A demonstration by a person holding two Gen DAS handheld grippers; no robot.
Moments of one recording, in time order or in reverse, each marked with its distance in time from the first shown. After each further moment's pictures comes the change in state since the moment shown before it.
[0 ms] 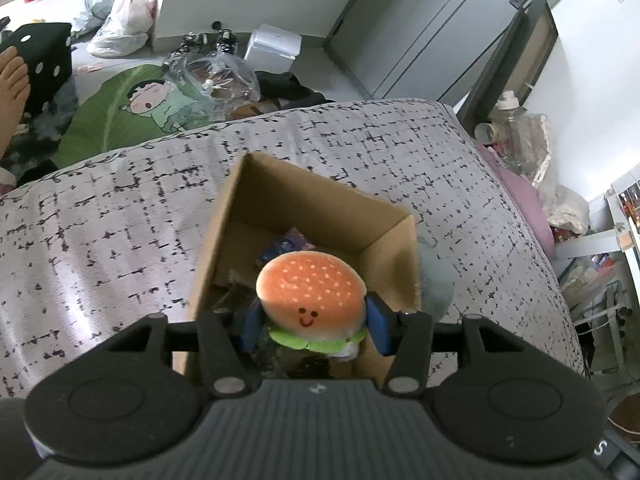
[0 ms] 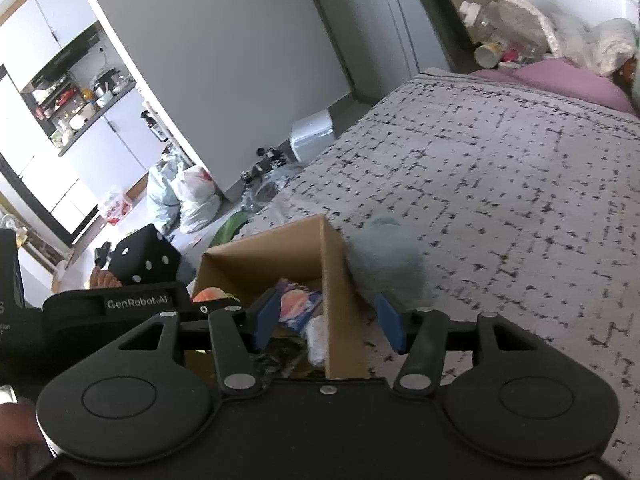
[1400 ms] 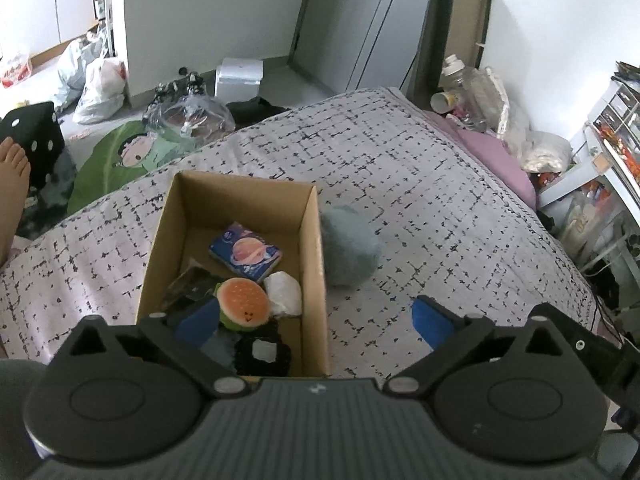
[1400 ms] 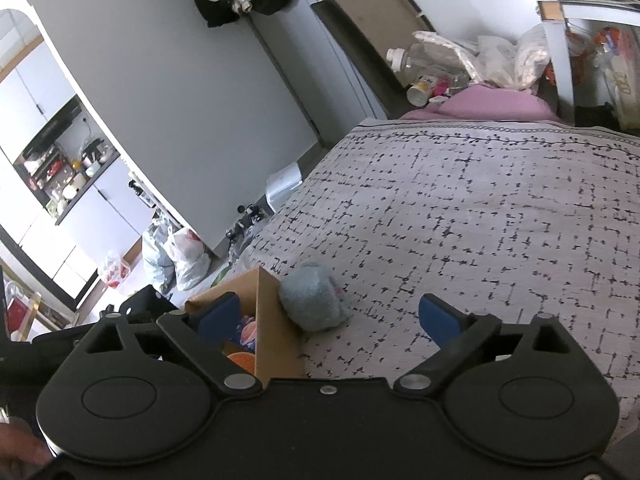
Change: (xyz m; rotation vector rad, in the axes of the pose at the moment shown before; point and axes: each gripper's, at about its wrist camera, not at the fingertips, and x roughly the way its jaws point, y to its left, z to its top) left arm -0.058 -0.097 -0.047 0.226 -0.049 0.085; right arm -0.097 -0.087 0.000 0.135 -0.138 -0.011
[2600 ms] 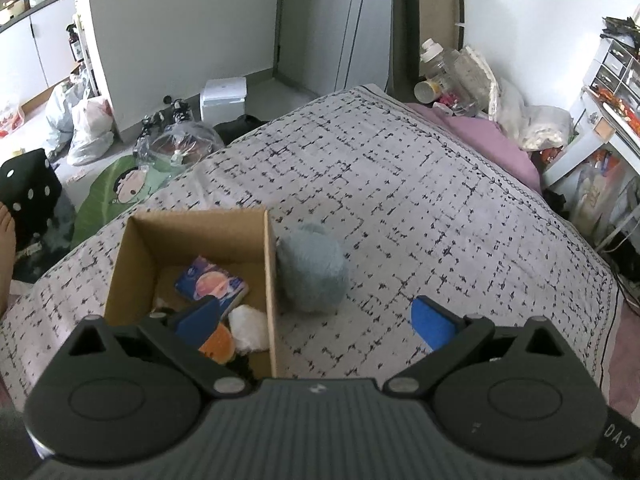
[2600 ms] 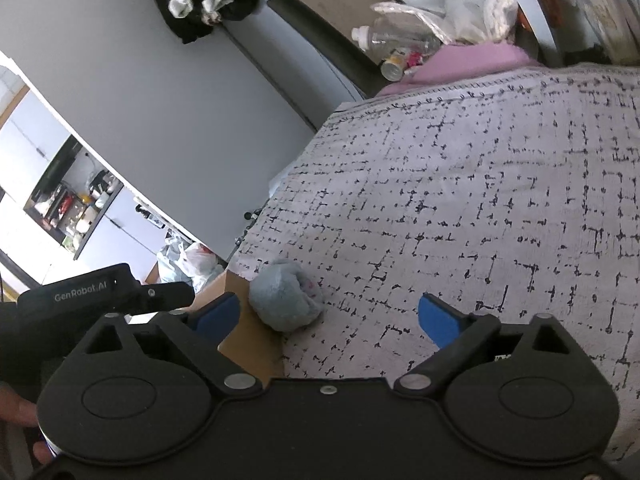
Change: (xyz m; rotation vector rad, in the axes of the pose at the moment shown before) left arm 0.033 -0.062 0.014 0.124 -0.023 0.063; right arm 0.027 -0.075 -0.015 0.158 0.017 0.085
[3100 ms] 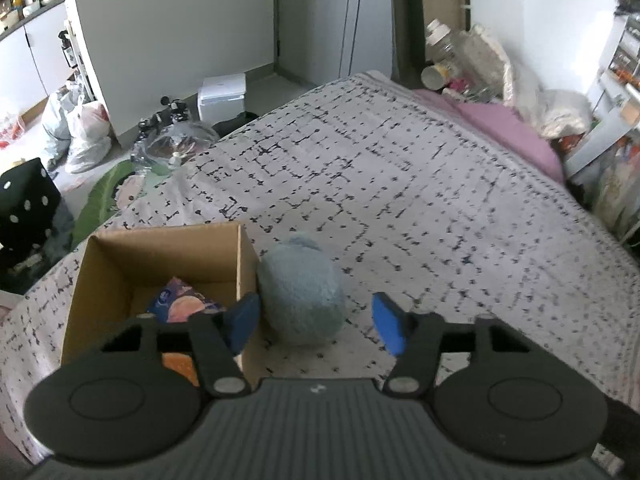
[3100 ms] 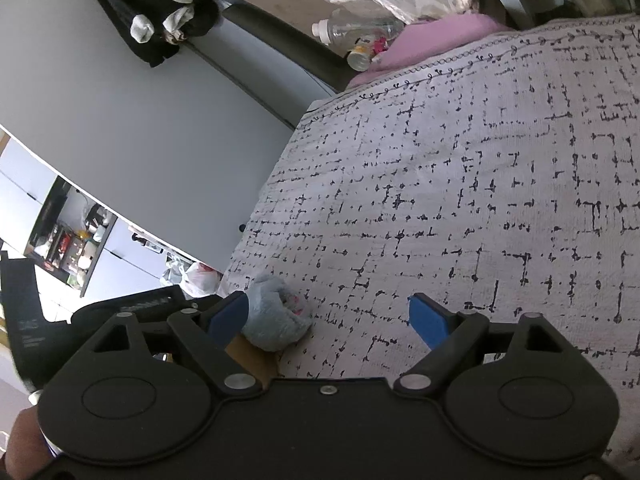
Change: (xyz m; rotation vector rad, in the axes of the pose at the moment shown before) left arm 0.062 -0.020 0.015 0.035 0.019 0.059; right arm 0.019 -0.034 0.011 0.140 0.014 0.014
